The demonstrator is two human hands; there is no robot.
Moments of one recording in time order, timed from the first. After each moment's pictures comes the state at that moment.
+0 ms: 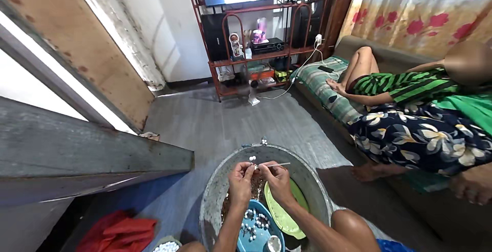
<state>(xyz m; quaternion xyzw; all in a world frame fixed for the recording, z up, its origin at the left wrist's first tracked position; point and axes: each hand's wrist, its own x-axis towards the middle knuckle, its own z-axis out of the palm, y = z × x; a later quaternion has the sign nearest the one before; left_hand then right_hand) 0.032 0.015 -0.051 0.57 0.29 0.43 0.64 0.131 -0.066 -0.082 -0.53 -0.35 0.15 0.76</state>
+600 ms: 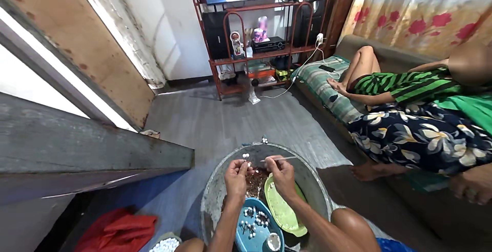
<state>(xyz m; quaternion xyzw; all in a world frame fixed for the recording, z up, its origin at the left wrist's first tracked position) 0.028 0.026 -0.052 0.52 0.34 0.43 0.66 0.146 -0.065 -0.082 -0.57 -0.32 0.12 0.75</state>
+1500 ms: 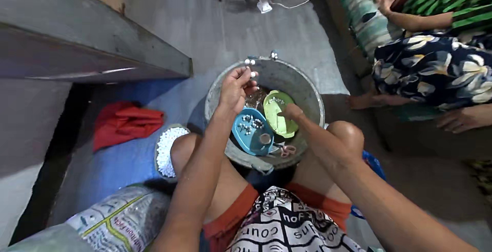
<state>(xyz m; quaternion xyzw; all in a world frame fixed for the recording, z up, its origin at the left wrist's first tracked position) -0.033 0.031 -0.027 0.43 0.29 0.31 0.80 0.196 -0.097 -0.243 -0.86 -0.32 0.39 -0.02</state>
